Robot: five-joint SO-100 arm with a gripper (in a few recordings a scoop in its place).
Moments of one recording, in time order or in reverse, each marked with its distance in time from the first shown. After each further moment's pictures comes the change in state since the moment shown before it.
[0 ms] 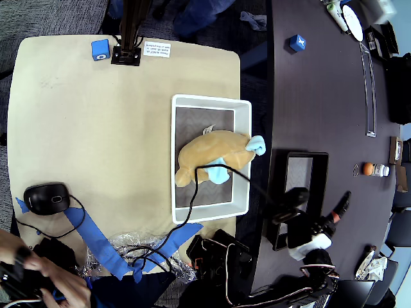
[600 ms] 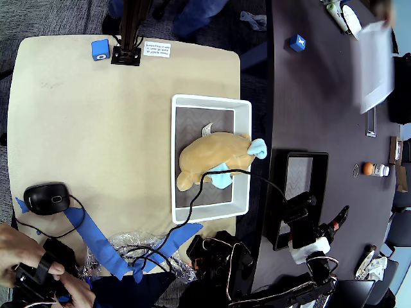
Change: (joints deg) arm 11.3 0.0 4.0 0.0 0.4
